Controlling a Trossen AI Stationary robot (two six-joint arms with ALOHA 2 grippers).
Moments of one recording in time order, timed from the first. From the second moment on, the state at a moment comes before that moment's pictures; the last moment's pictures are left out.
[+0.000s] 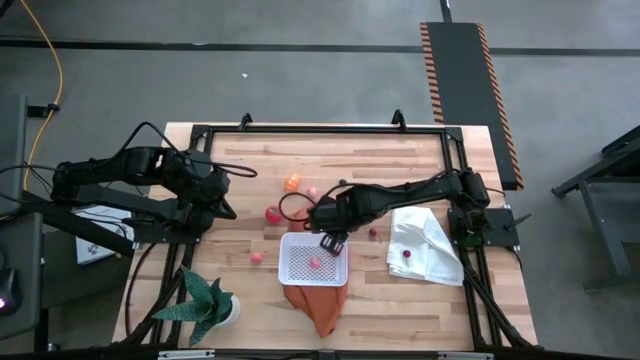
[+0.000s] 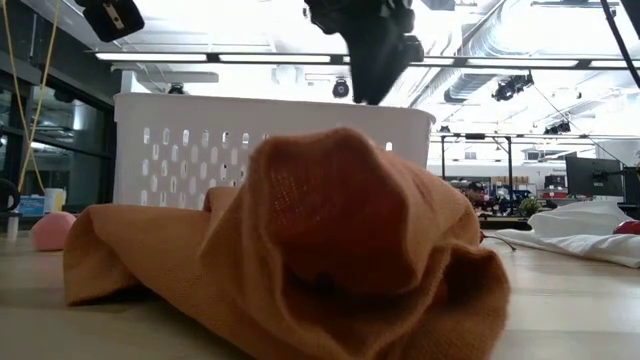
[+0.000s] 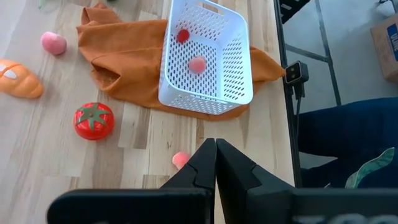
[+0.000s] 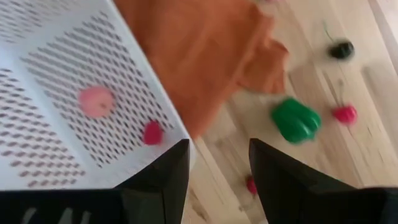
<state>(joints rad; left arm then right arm) 0.14 0.81 1.05 -1.08 0.30 -0.24 0.16 2.00 1.90 -1.30 0.19 0.66</state>
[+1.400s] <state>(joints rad) 0.14 0.81 1.05 -1.08 0.30 -0.24 0.29 1.94 1.85 -1.57 0.12 1.56</state>
